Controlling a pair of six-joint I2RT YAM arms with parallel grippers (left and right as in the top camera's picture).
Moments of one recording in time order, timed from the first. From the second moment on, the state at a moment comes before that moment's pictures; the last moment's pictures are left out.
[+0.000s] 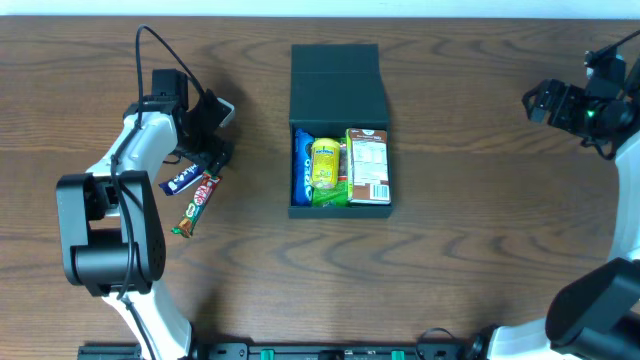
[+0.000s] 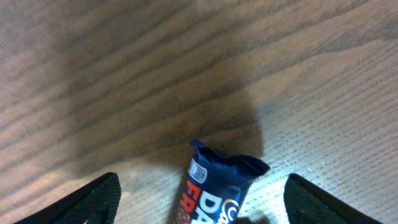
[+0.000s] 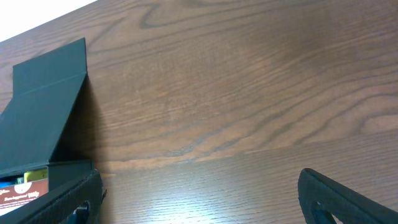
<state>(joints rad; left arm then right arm) 0.04 1.97 1.30 -0.64 0.19 0.59 -0.41 1.67 1.49 -0.80 -0.36 -0.01</state>
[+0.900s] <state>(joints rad) 0.04 2.01 1.30 -0.66 0.16 0.60 -0.41 1.67 1.49 -0.80 -0.36 -0.01</state>
